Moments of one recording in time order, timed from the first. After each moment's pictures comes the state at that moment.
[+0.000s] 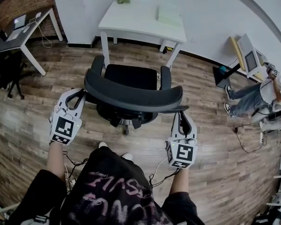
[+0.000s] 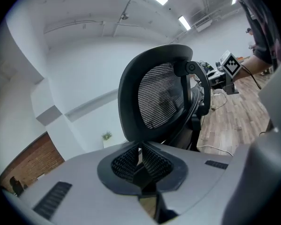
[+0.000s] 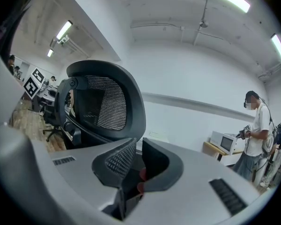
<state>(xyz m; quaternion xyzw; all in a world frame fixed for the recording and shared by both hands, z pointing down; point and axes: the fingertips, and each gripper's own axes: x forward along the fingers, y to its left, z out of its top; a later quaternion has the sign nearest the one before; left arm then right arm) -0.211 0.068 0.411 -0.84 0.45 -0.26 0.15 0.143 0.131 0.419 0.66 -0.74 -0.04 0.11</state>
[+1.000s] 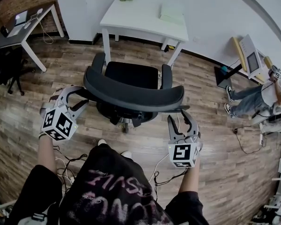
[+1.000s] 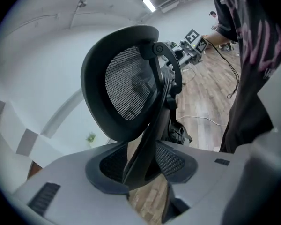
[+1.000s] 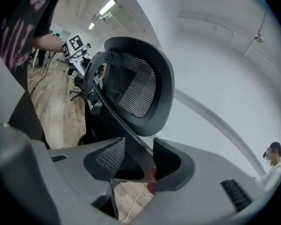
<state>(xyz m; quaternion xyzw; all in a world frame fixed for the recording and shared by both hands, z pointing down) -0.203 0.083 0.437 -0.83 0.29 -0.43 0.22 0.122 0.131 0.436 0.53 -0.77 -0.14 0.31</state>
